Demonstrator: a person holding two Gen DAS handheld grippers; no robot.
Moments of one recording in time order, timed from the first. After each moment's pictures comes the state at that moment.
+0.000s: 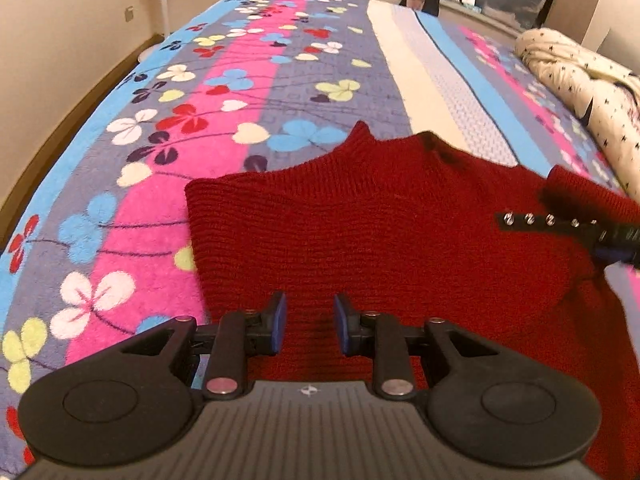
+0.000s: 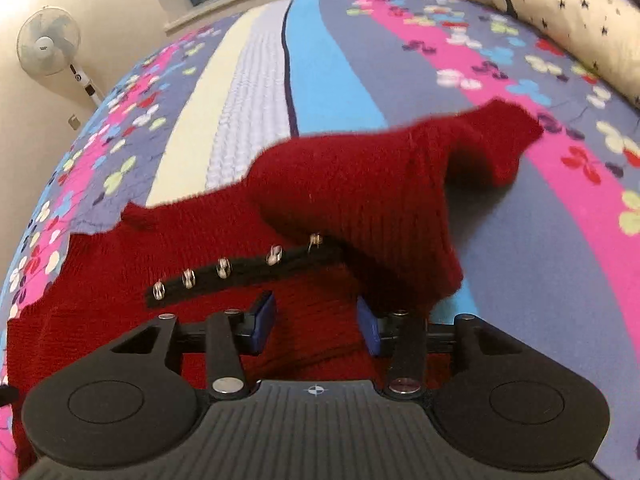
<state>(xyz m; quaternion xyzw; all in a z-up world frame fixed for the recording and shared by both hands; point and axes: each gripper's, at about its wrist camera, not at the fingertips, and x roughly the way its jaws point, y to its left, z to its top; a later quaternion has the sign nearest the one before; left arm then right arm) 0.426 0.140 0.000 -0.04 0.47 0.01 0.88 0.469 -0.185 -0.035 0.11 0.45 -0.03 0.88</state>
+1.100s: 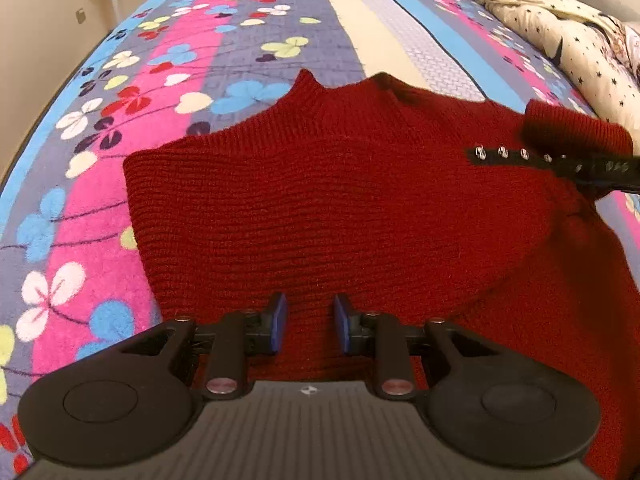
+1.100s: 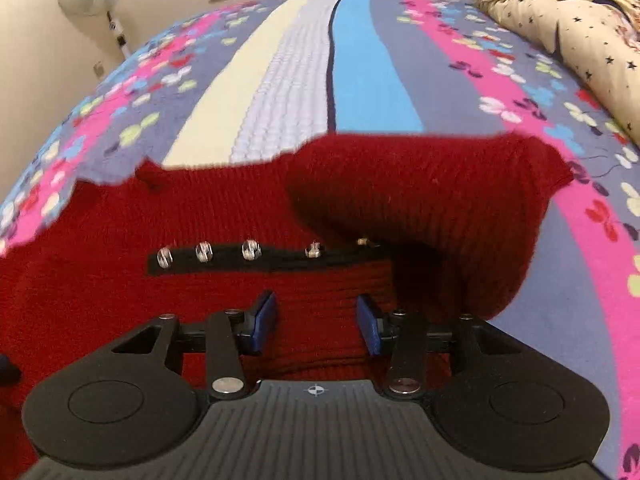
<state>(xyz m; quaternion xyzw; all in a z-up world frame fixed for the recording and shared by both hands) 0.427 0.113 -0.024 0.00 0.50 -0.05 0.86 0.475 -0.164 -0.036 0.04 0.46 0.01 0.89</state>
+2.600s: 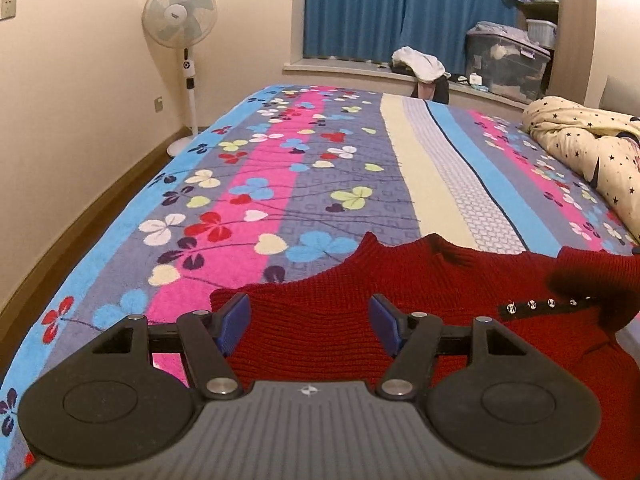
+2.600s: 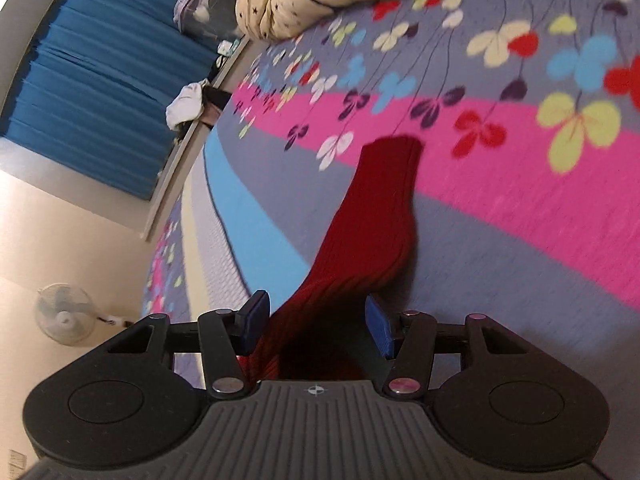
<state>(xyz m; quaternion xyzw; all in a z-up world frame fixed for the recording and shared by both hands) 0.417 0.129 0.036 -0.02 0.32 0.05 0.95 0.465 -0.336 -0.043 0.48 0.32 -0.11 0.81</state>
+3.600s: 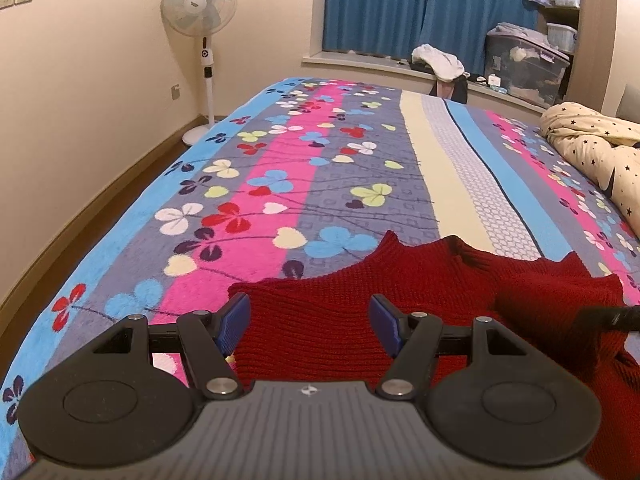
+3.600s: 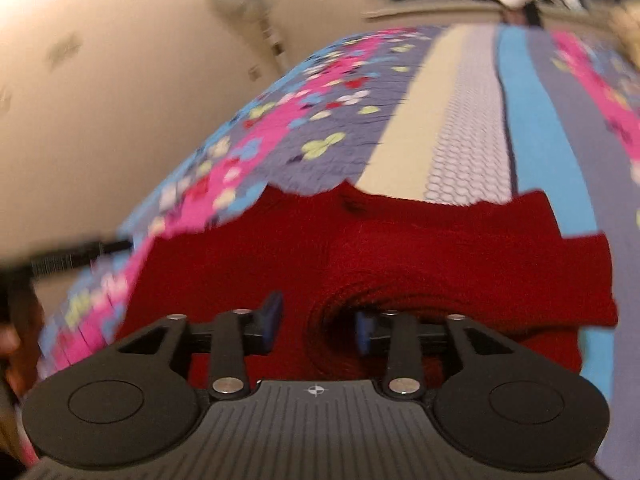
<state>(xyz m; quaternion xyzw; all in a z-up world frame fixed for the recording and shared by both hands) 0.421 0.142 0.034 -0.03 0.33 0.07 0.94 0.460 -0.124 0.000 0.10 0.44 0.23 0.86</state>
